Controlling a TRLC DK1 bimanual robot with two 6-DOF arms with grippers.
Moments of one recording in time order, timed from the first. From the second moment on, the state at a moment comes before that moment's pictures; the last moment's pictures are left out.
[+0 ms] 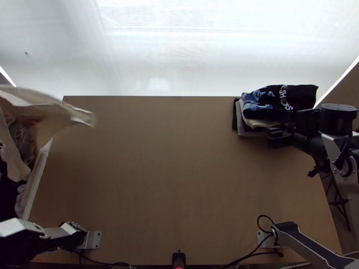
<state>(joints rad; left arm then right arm) 1.05 1.33 2.06 -0.89 1.27 -0.21 0.17 1.09 1.45 -1.03 -0.04 -0.02</state>
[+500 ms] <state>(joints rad) 0.60 1.20 1.92 -0.16 1.23 -0.98 0.16 1.03 1.32 -0.96 -0.04 -0.04</state>
